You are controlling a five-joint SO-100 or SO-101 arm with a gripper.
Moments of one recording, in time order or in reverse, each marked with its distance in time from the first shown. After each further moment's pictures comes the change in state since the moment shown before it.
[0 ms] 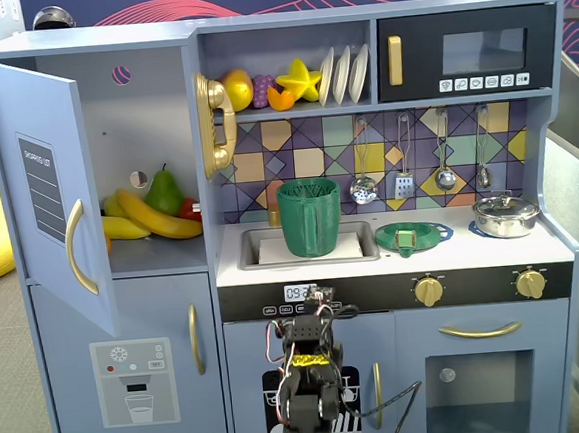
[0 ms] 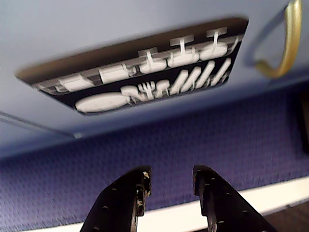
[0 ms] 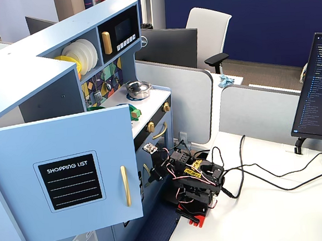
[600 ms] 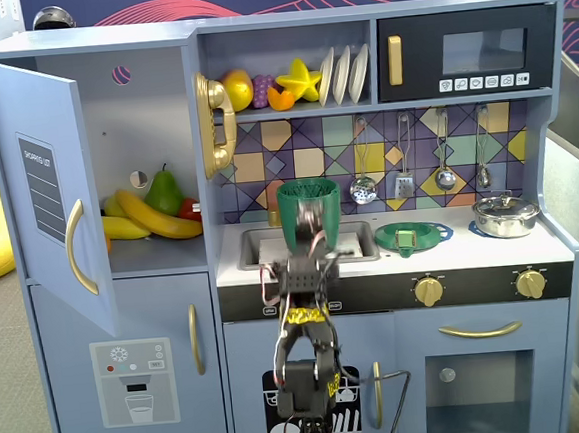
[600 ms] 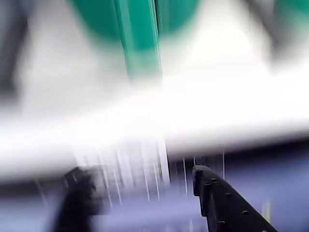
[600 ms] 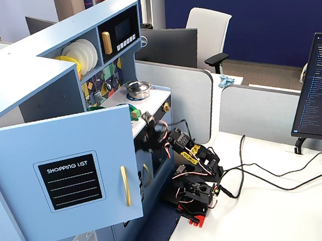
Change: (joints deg) arm 1.5 -17.6 -33.8 -4.0 -5.5
